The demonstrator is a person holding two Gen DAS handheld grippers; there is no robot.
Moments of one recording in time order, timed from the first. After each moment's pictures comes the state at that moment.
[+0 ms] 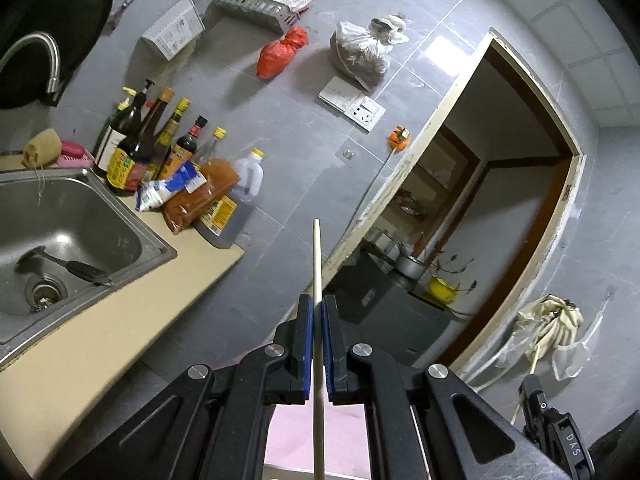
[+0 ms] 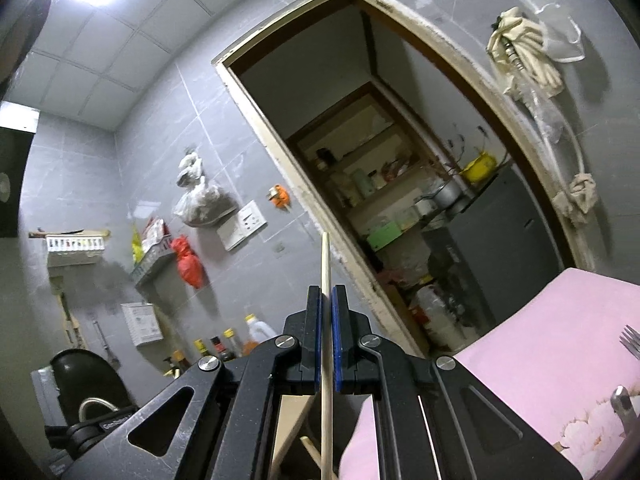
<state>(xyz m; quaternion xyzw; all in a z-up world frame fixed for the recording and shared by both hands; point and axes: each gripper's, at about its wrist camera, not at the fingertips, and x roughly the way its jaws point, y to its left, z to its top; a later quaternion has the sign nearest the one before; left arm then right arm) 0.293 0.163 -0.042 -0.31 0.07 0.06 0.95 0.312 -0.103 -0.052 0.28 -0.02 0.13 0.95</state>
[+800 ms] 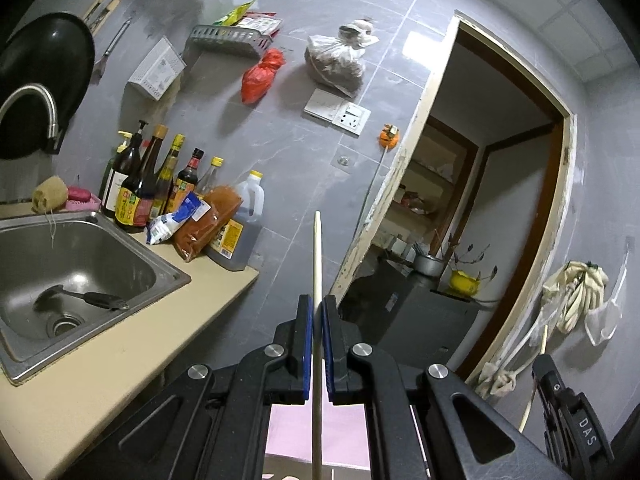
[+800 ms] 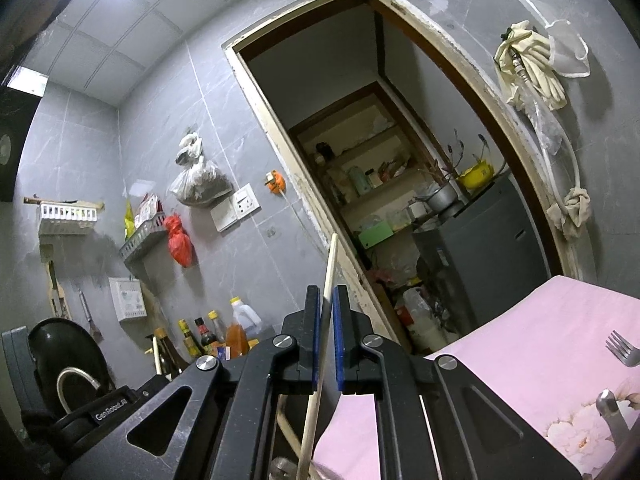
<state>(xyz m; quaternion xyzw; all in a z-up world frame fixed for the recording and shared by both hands) 0.286 0.131 -0.050 -0.22 0.05 0.10 0.97 0.309 -0.108 -0.065 0.25 -0.01 0.14 0.96</state>
